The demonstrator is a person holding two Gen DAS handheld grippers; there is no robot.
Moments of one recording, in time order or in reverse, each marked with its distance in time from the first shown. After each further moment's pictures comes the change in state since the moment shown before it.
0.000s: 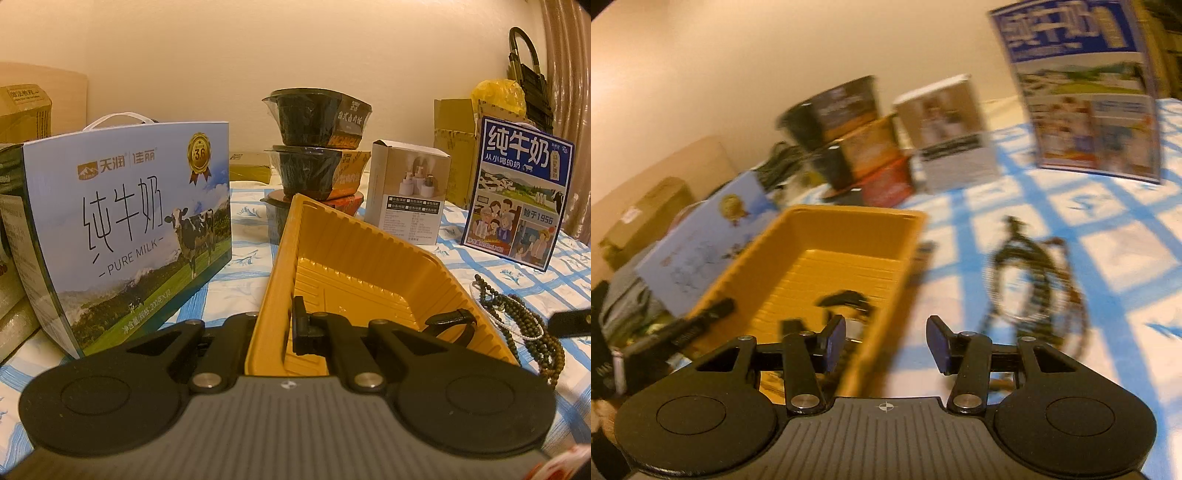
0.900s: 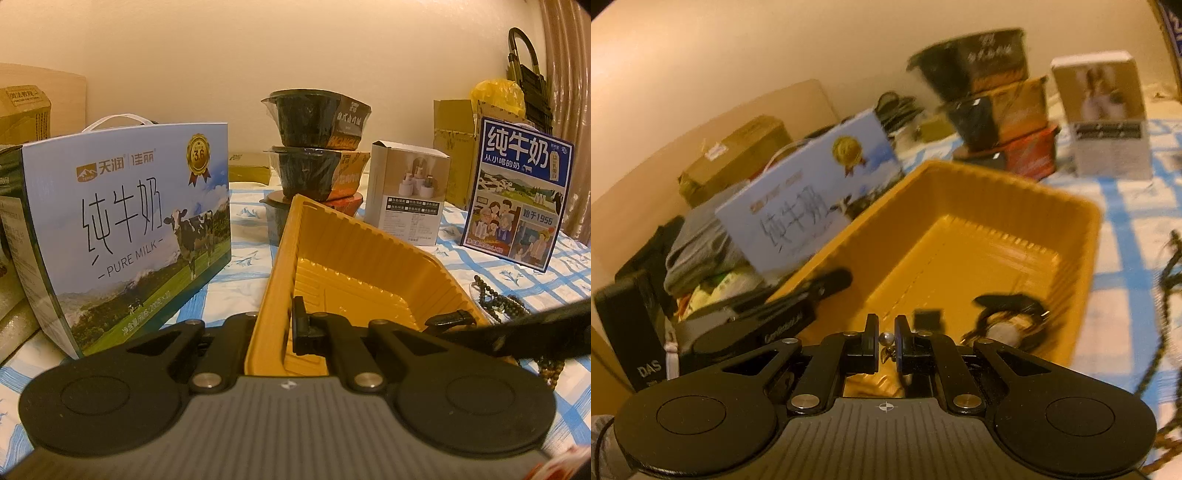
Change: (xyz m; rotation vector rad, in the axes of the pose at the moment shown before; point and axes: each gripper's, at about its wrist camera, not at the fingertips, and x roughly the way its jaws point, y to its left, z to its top) left arm -0.001 0.000 0.001 0.002 -0.002 -0.001; right arm 0.076 0.089 0.007 -0.175 0.165 0.316
